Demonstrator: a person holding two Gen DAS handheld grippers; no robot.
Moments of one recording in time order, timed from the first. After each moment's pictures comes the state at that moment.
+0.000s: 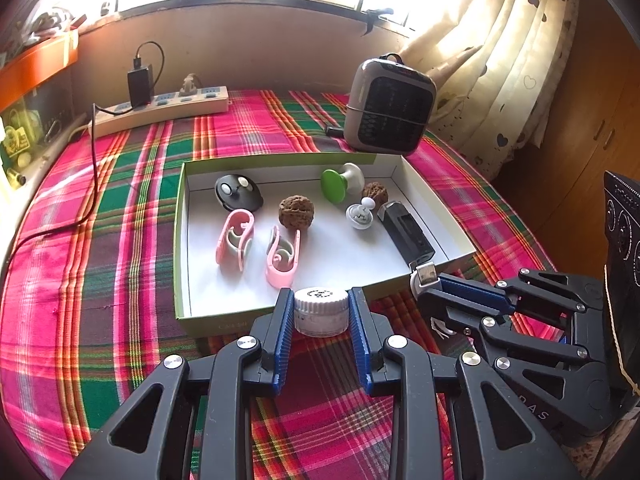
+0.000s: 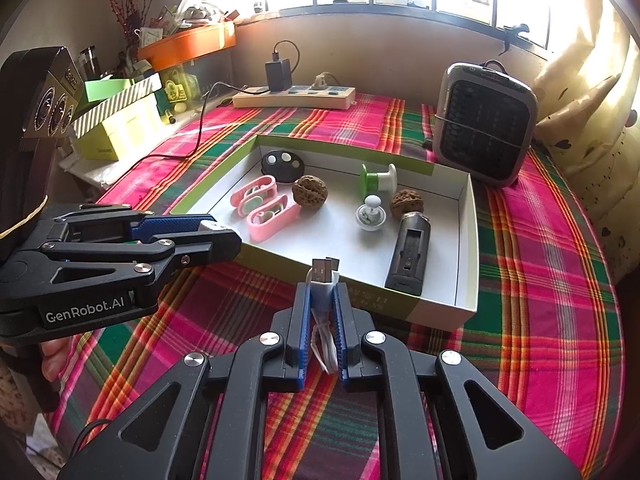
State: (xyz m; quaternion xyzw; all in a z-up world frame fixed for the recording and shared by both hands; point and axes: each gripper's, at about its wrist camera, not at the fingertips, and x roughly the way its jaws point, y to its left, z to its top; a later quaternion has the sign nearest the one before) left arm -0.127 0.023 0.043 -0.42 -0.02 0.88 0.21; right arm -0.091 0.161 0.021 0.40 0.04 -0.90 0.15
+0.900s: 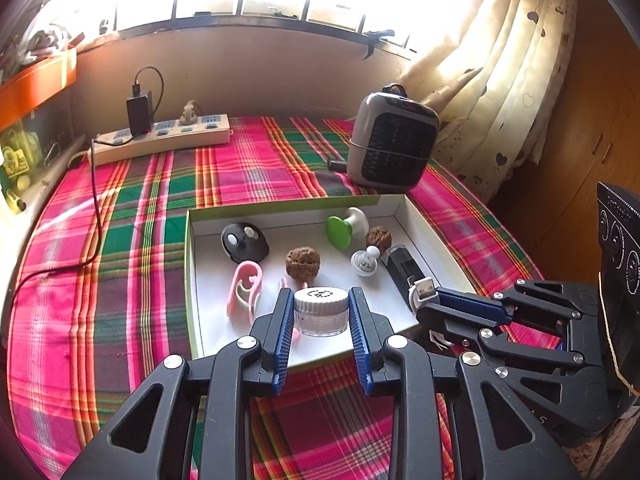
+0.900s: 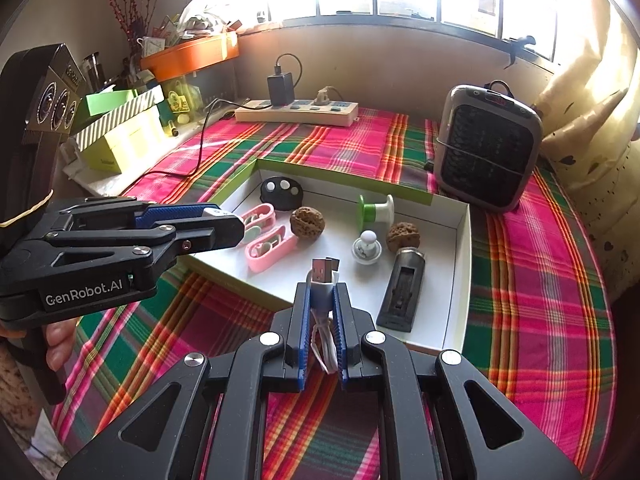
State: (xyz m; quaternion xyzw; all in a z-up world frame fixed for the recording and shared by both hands) left arm -0.154 0.021 0.066 -0.39 -0.02 0.89 0.21; right arm -0.110 0.164 0.037 0.39 0.05 -0.91 0.16
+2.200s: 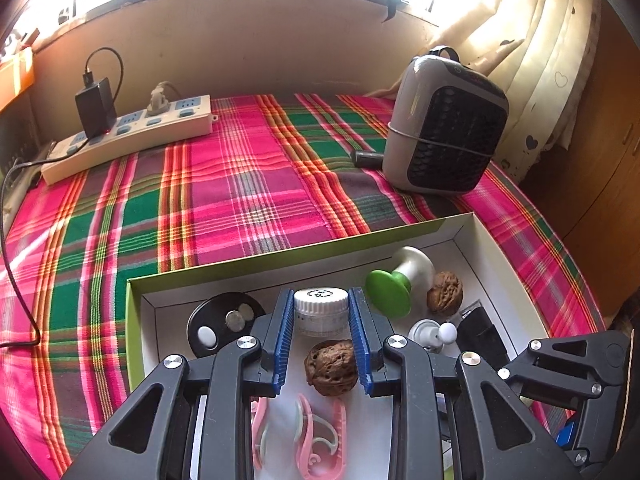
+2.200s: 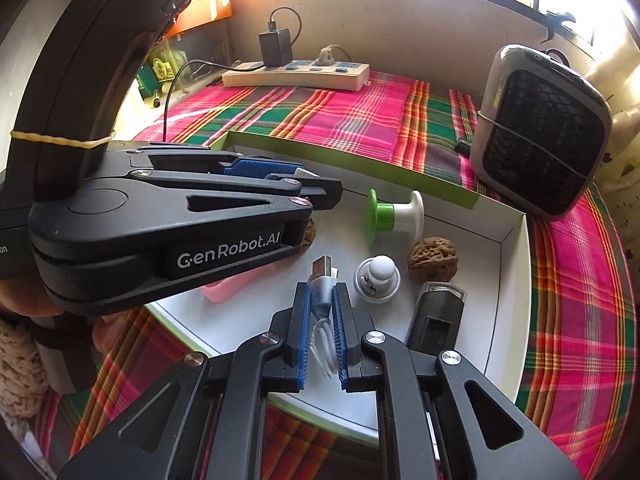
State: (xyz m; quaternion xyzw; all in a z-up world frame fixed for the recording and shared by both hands) left arm -0.253 0.056 0.022 -0.43 0.01 0.88 0.20; right arm -0.178 0.153 -0.004 0.44 0.06 -0.88 0.18
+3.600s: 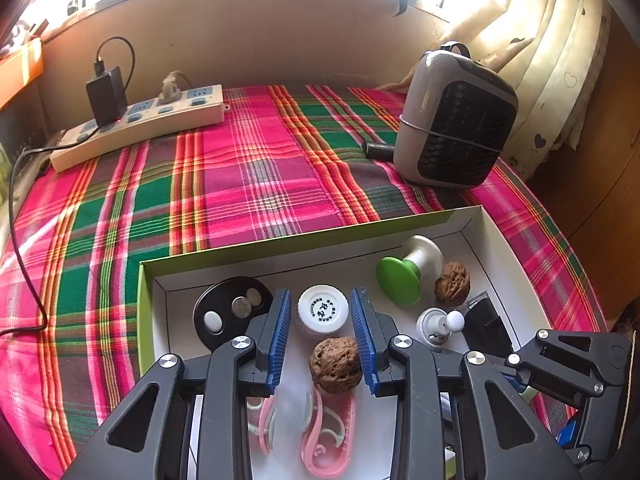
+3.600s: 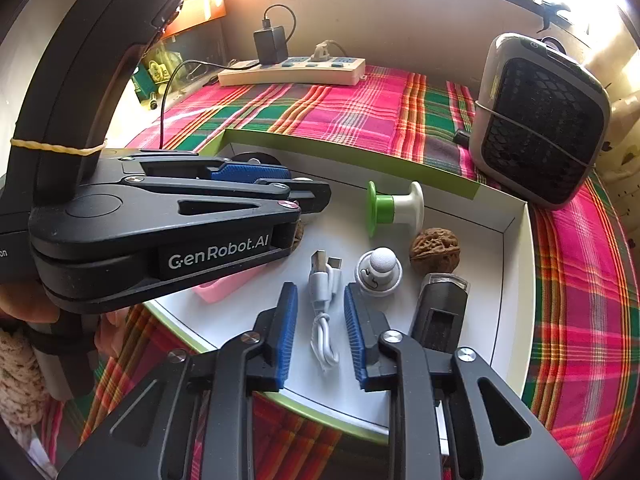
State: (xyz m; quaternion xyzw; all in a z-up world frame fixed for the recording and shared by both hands) left arm -0.248 0.049 0.023 -0.45 0.01 0.88 0.19; right arm -0.175 0.154 -0.004 0.45 0.05 -0.87 0.18
